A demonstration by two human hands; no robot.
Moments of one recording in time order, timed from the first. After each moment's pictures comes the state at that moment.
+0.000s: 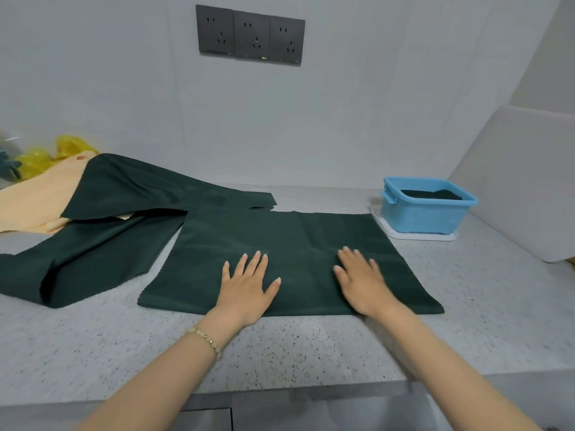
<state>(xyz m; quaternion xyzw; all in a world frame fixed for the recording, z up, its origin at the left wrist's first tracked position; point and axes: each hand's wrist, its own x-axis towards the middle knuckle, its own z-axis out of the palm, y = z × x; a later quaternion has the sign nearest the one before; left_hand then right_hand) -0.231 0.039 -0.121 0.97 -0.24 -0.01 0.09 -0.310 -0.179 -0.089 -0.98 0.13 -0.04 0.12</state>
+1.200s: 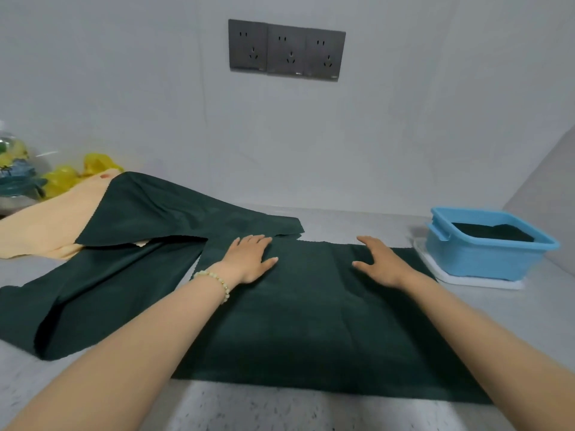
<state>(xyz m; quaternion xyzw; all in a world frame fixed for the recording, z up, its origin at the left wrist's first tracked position) -0.086 0.050 -0.064 0.97 -0.25 -0.02 0.06 -0.174 -0.226 -0.052 -0.98 0.08 -0.01 0.20</state>
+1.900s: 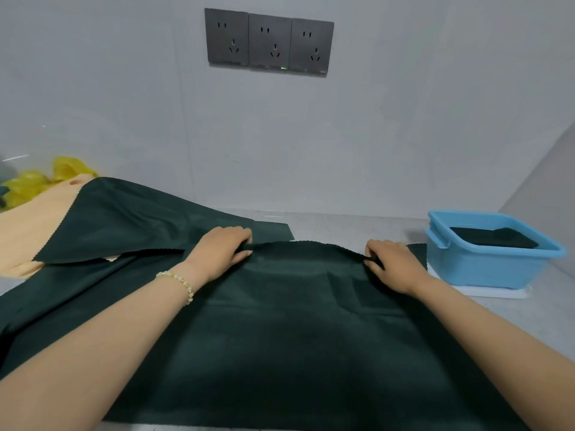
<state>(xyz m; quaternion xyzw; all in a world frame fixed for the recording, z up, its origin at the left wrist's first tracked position) -0.041 0.060 -0.054 0.91 -0.36 0.18 0.09 -0.152 -0.280 -0.060 -0.99 0.00 -0.12 0.05</state>
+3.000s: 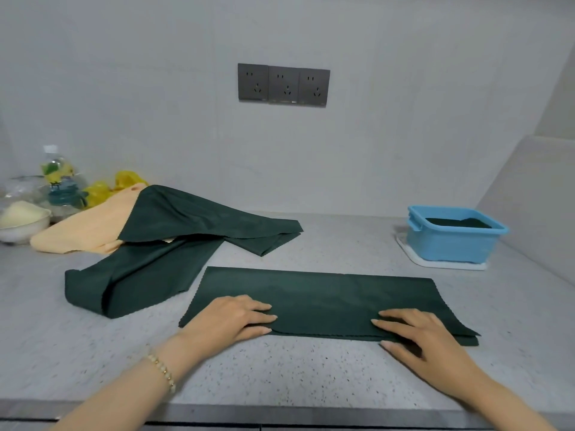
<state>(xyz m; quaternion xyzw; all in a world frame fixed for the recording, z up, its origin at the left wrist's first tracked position) -0.240 0.139 -0.093 0.87 -0.47 0.09 0.05 -0.395 -0.203 -0.091 -0.99 -0.06 -0.12 0.10</state>
